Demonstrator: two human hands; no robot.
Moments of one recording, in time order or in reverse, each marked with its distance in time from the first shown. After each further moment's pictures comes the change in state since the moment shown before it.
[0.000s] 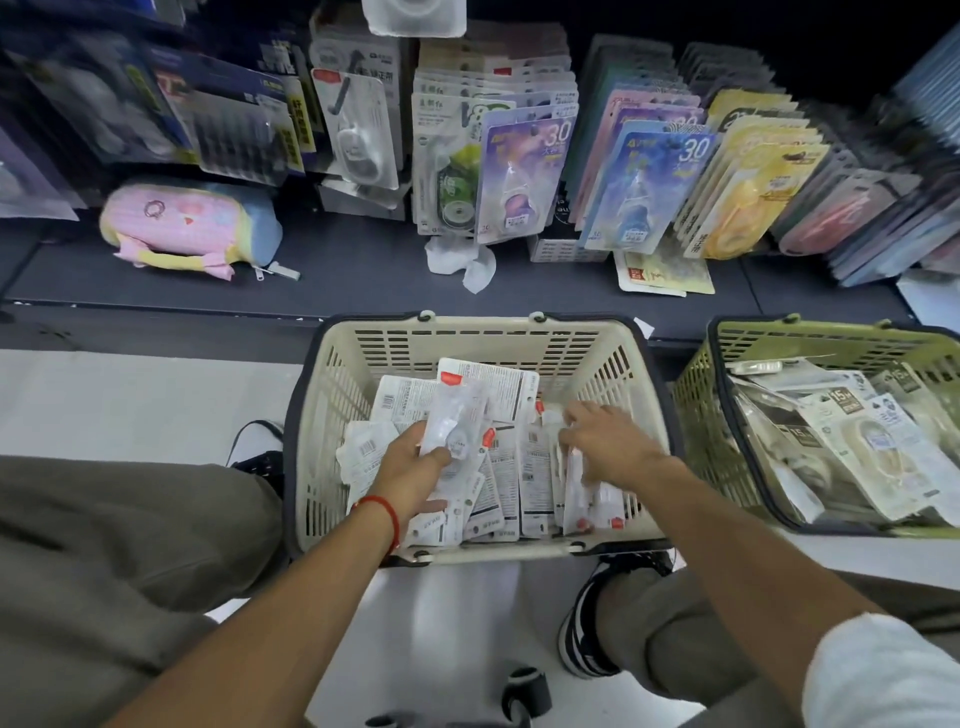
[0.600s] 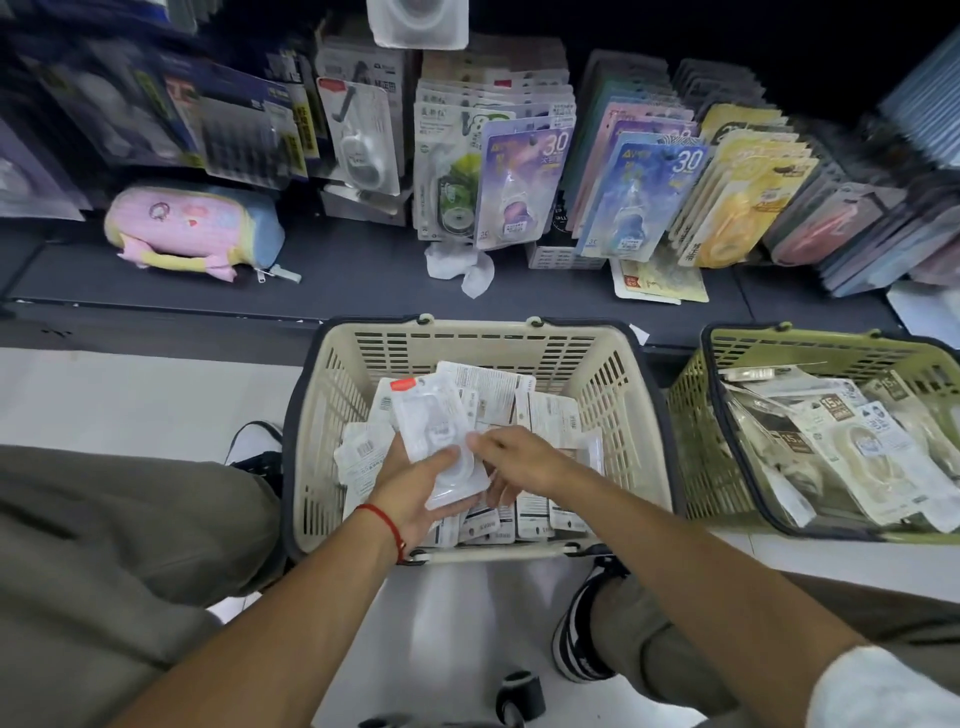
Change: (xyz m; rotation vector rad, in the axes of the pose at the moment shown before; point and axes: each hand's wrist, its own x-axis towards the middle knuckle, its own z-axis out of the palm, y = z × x) left_hand -0.014 -0.004 0.010 -0.481 -0.136 -0.072; right_hand 0.005 -0.106 -0.039 1.257 -0.158 0.149
